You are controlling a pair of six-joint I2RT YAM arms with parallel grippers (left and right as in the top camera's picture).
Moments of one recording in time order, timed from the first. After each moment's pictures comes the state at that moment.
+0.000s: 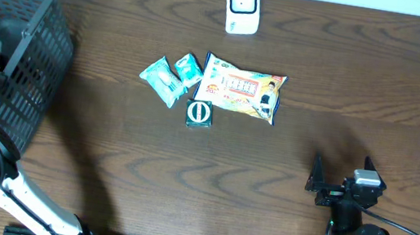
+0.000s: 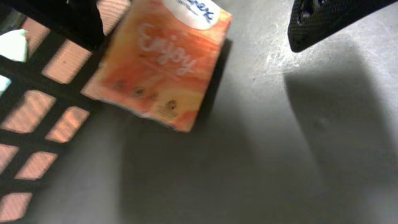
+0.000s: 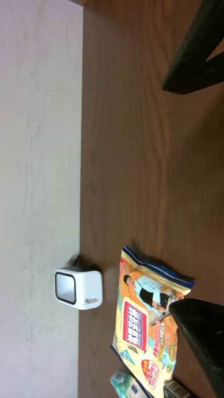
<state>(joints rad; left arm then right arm) 0.75 2.09 1.66 -1.09 0.42 0.20 0.05 0.01 0.01 -0.07 0.00 0.01</state>
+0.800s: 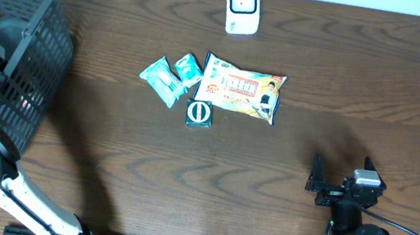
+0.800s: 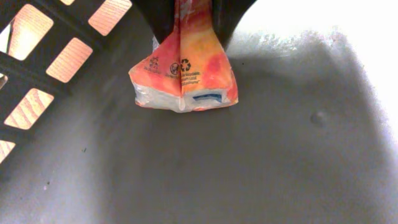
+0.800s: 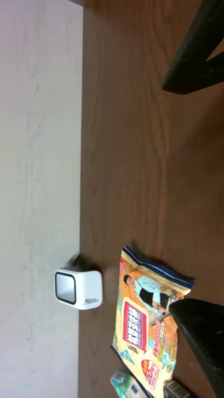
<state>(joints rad) 0.75 2.09 1.58 -0.98 0.41 0.14 0.05 0.01 0.01 -0.07 0.00 0.01</state>
